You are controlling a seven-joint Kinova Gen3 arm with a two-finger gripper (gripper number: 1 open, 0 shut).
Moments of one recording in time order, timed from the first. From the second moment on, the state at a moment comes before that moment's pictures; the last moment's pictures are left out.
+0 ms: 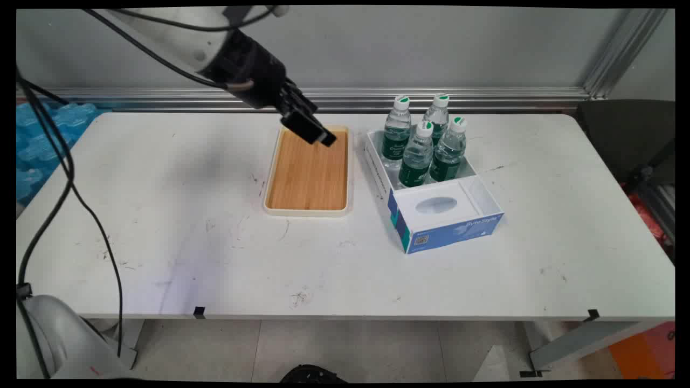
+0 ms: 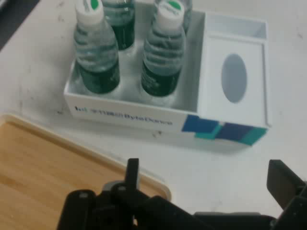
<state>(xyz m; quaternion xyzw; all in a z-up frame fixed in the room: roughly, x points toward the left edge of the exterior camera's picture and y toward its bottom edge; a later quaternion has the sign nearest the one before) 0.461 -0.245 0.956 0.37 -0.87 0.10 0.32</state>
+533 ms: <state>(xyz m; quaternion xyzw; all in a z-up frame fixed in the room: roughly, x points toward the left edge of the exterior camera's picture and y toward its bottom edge) 0.397 -0.294 0.912 0.38 -0.86 0.12 0.31</state>
